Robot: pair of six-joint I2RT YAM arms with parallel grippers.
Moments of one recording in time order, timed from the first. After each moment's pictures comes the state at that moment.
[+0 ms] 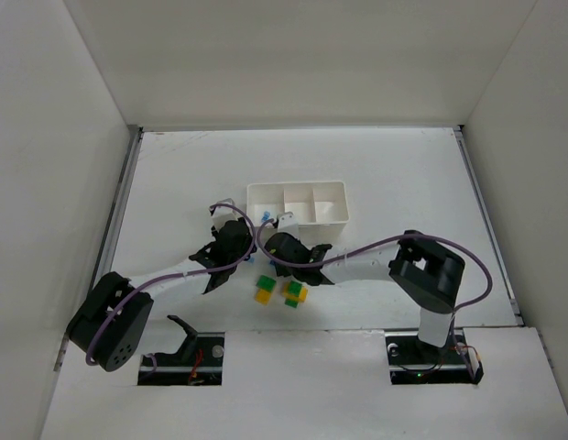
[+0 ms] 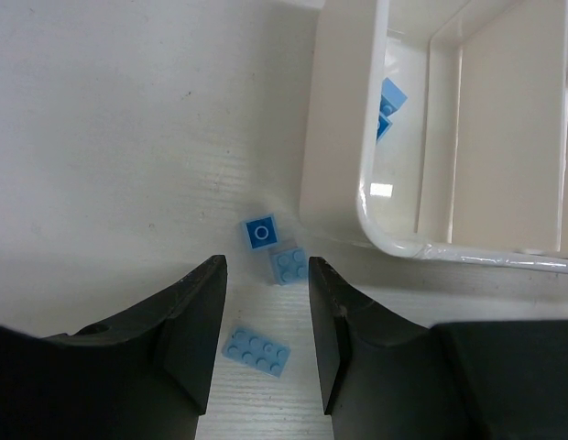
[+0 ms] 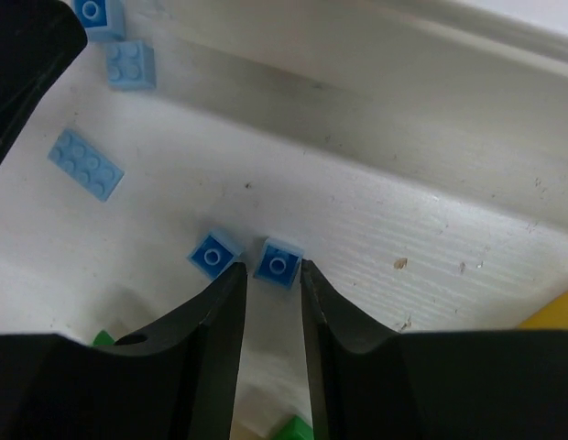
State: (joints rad) left arm -0.62 1.27 0.43 0.17 -0.44 -0.67; right arm 1.10 1.84 1.05 -0.08 0.44 0.62
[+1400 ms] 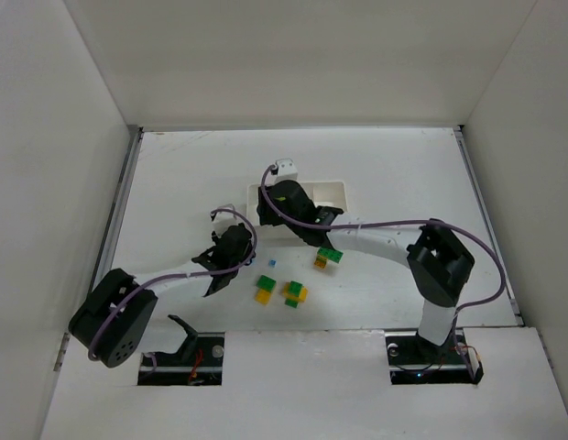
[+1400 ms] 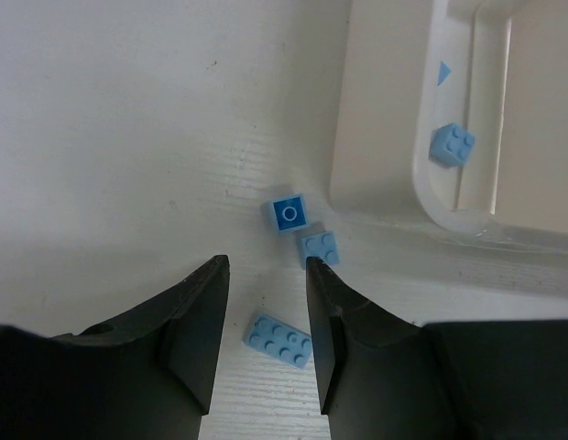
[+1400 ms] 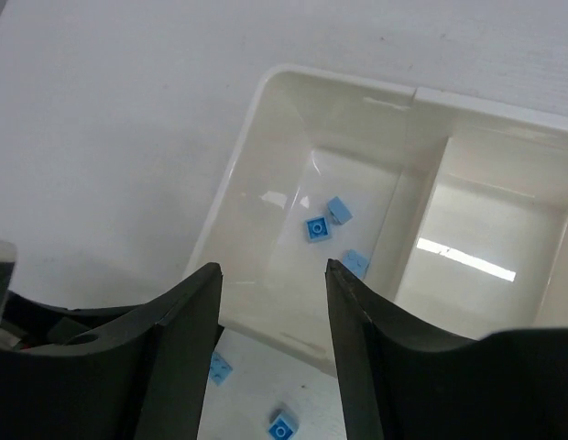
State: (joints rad) left arm -0.64 1.28 0.40 0.18 -0.48 -0.69; right arm 0.93 1.84 1.33 0.02 0.36 0.46
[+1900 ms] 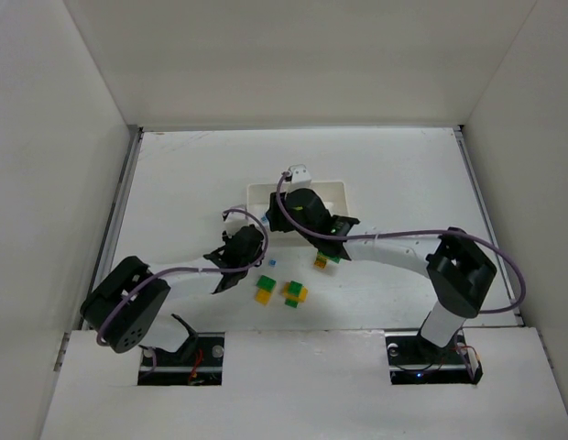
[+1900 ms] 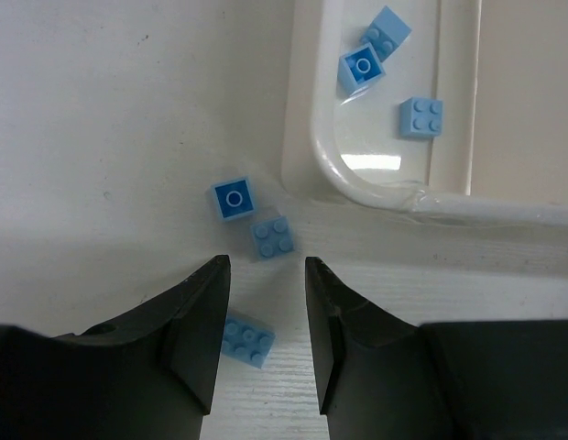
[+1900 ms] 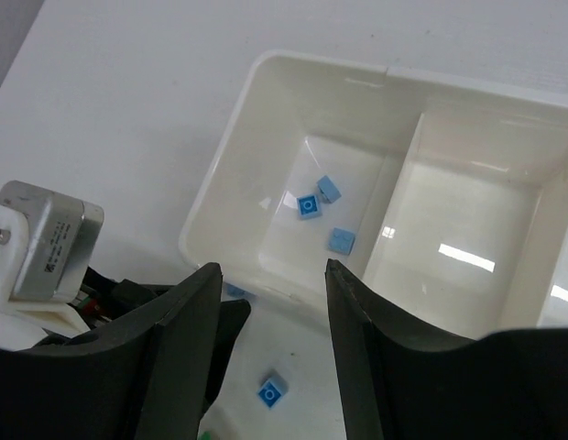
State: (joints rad) left arm -0.71 1.38 0.45 0.19 -0.50 -0.70; right arm 0.93 1.69 1.15 0.12 0.34 0.46
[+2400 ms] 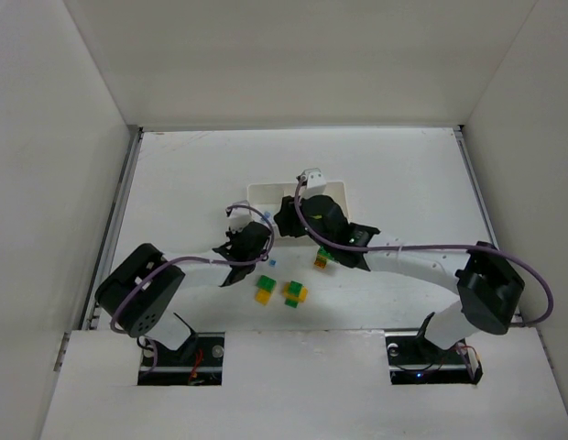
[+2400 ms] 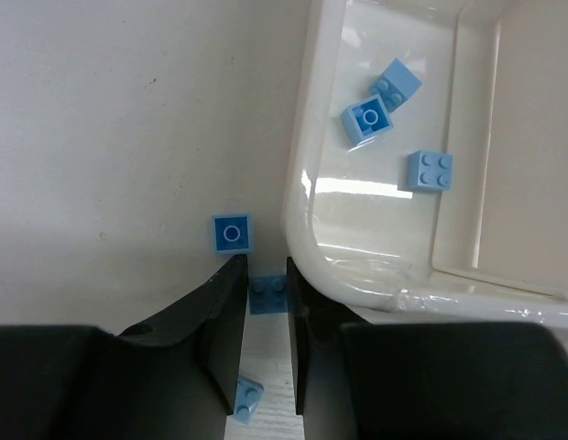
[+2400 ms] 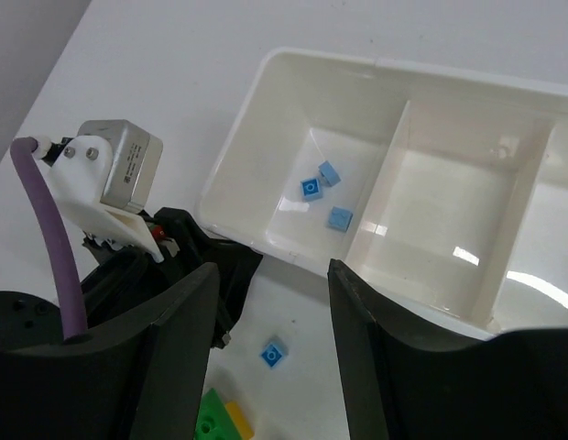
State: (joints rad) left arm -0.72 1.50 0.52 0.23 -0.59 -0.72; right arm 0.94 1.53 1.01 0.15 0.34 0.47
